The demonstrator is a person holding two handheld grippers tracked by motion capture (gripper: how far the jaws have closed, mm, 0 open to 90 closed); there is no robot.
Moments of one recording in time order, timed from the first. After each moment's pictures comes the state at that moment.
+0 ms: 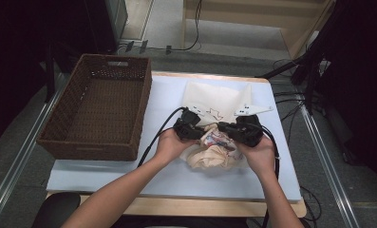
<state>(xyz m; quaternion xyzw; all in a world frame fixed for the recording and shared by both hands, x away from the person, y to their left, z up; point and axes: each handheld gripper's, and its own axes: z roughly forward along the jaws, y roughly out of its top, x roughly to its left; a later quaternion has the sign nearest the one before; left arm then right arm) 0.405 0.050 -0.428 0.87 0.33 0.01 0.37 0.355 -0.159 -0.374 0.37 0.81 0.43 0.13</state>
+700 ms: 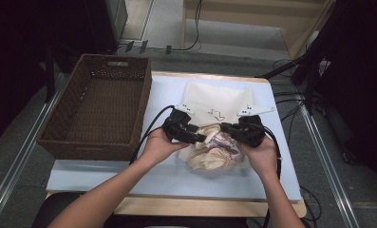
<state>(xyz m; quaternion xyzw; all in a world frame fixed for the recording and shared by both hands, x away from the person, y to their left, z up) 0.376 0.081 -0.386 0.86 0.30 0.00 0.40 0.358 -0.168 -0.379 0.38 0.81 0.43 0.12</state>
